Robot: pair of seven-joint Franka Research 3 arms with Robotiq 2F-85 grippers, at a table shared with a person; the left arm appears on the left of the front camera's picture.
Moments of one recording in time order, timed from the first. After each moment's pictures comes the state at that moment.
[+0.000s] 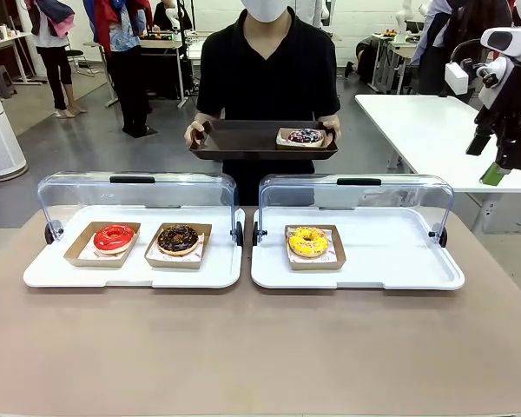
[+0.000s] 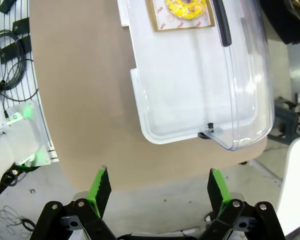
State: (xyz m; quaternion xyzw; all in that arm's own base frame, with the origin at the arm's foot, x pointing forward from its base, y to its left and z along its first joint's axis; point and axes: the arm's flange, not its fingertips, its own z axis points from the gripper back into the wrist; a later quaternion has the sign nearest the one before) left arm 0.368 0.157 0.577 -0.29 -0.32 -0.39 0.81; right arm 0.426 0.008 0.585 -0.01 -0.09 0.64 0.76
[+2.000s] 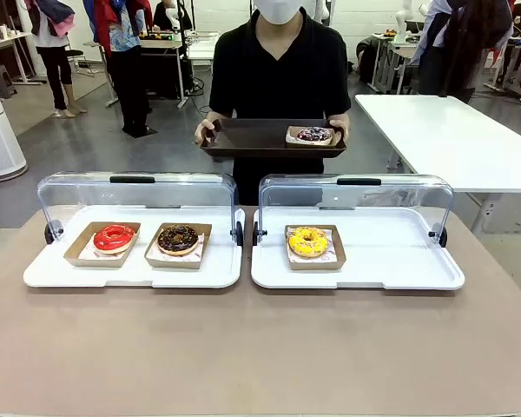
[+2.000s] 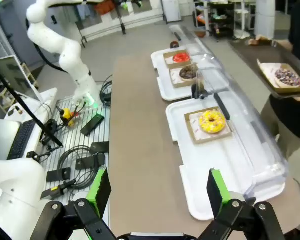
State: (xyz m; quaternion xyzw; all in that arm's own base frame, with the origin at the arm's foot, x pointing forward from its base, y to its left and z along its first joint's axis) left arm 0.368 0.158 0.577 -0.29 -0.32 -0.39 0.81; right arm 0.399 -0.205 0.598 0.39 -0.33 0.52 0.68
